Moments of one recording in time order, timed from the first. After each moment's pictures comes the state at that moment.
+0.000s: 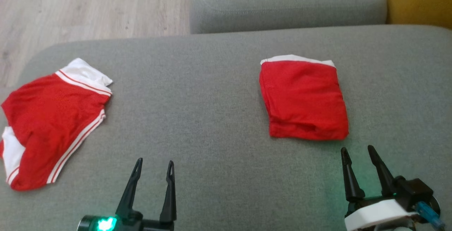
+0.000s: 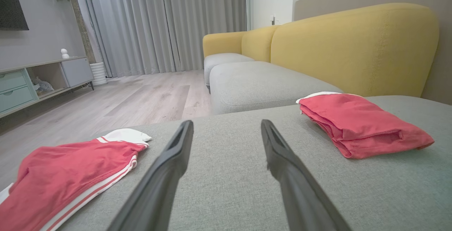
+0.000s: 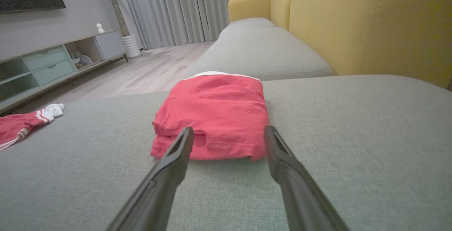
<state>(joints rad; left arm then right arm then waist) 0.19 0.06 -0.26 0.00 -0.01 0.11 -0.26 0.09 -0.08 0.06 0.24 0.17 0.13 -0.25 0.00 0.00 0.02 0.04</state>
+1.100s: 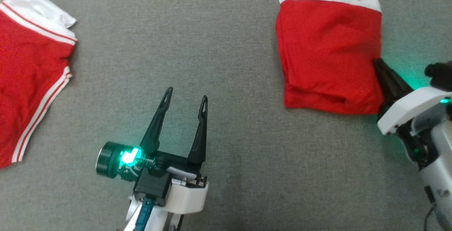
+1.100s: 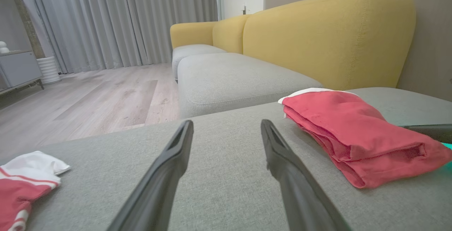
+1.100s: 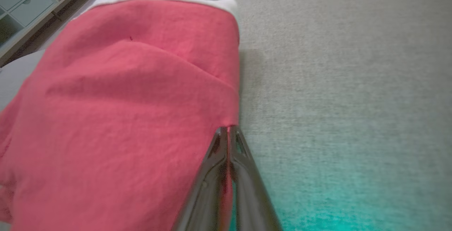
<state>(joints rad) -0.13 0.05 -0.42 -0.03 0.02 0.15 -0.26 -0.42 -0.40 0.27 0.43 0.61 0.13 0.08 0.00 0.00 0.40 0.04</state>
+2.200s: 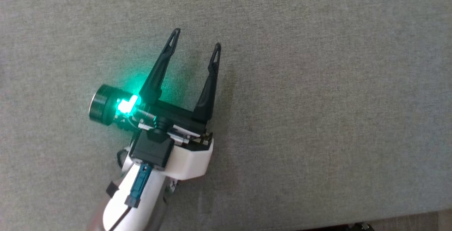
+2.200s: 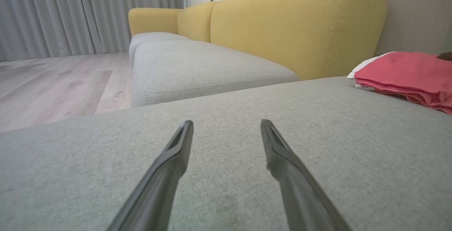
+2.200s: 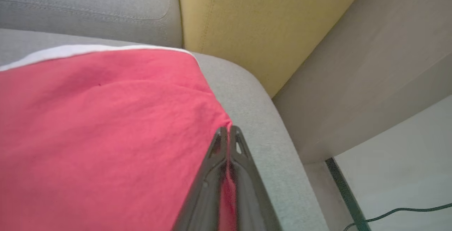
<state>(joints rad) -0.37 0.09 -0.47 -0.06 0.01 0.13 -0.26 -0.56 -0.76 -0.22 0.42 0.42 0.13 0.15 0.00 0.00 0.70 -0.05</state>
